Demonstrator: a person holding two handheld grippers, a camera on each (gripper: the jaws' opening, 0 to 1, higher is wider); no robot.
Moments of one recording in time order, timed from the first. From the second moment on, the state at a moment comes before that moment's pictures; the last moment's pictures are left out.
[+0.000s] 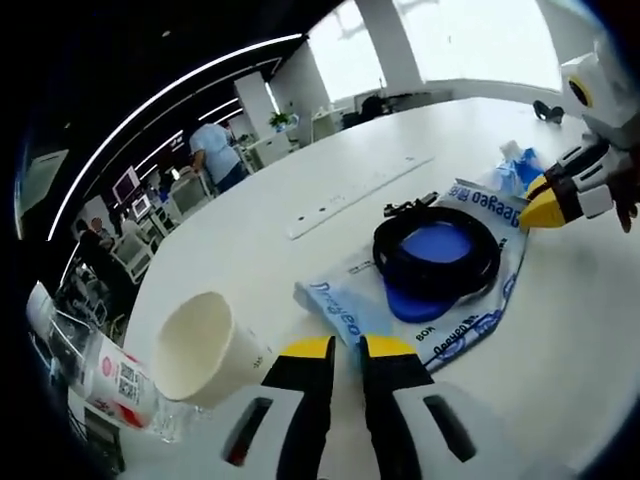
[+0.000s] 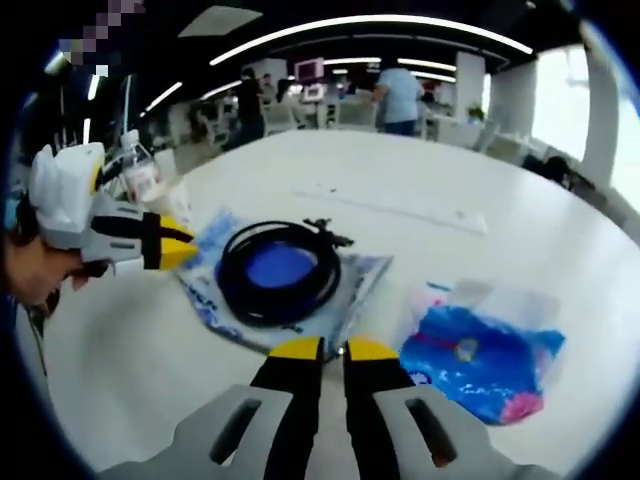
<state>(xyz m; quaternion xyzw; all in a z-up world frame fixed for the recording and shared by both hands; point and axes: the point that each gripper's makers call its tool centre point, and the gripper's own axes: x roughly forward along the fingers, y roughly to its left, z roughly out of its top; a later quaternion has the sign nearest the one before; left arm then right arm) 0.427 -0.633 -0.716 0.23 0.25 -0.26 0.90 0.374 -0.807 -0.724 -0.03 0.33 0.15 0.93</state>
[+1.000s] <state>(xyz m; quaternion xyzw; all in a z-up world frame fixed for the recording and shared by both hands) 0.439 -0.679 -0.710 0.18 0.24 -0.30 0.91 0.408 -0.783 -0.715 0.03 0.30 0.16 0.94</state>
